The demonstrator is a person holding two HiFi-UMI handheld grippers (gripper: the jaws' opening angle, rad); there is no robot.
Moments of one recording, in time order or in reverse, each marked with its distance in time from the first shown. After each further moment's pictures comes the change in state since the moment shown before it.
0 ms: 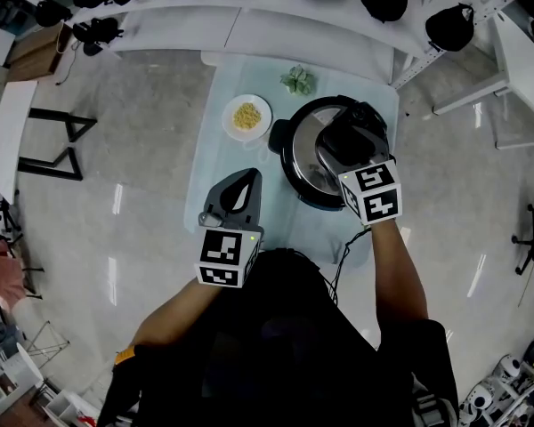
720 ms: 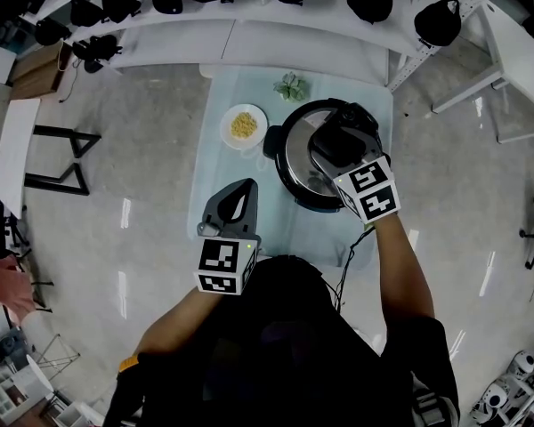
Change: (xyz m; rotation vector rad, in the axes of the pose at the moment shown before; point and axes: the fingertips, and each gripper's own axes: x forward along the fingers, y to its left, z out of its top) left arm -0.006 -0.012 0.000 0.018 0.009 0.000; right arm -0.004 0.001 0.000 -0.075 -0.031 0.071
